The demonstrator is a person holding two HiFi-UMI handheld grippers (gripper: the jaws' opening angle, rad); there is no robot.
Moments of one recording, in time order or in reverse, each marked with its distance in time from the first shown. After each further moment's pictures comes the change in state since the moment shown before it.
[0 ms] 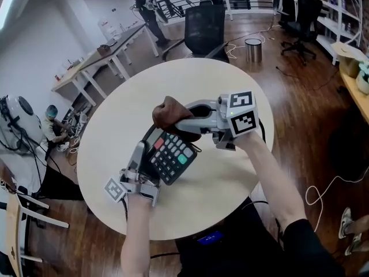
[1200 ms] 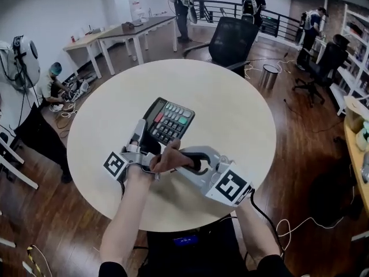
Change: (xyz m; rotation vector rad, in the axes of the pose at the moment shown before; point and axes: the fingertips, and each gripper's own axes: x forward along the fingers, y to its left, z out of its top) left arm -0.032 0.050 0.056 -0.036 -0.415 0.252; right arm 0.048 0.076 -0.094 -0.514 0.282 -0.246
